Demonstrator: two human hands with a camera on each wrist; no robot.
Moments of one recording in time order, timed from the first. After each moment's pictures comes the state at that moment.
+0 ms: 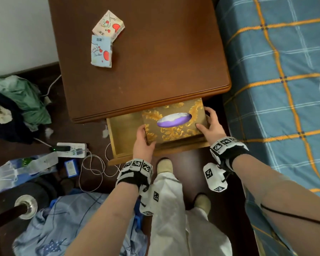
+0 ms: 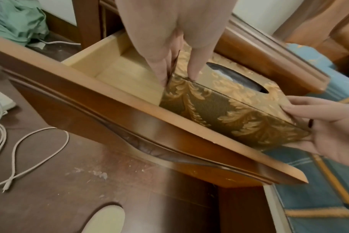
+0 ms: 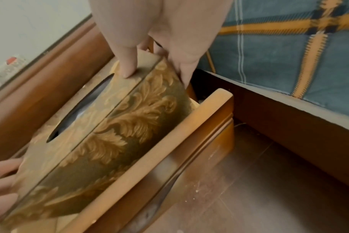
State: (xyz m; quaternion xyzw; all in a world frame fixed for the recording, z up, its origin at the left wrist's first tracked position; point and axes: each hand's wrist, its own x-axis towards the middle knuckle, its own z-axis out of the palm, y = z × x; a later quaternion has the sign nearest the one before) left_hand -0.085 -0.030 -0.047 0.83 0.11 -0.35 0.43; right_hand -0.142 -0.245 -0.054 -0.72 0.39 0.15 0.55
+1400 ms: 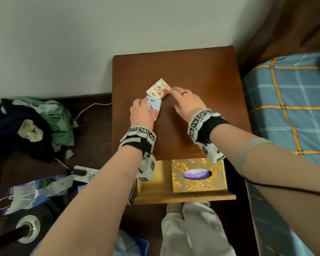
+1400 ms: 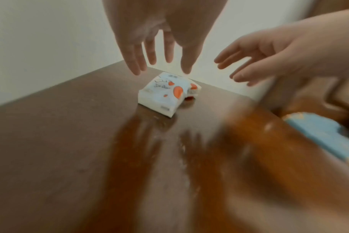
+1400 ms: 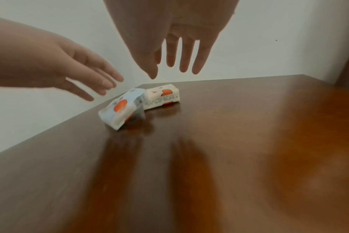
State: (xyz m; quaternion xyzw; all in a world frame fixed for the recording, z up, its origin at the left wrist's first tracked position) left_hand 0.154 -0.025 0.053 0.95 0.00 -0.17 0.25; right_hand 0.133 -0.178 0.069 -0.97 0.00 0.16 0.16
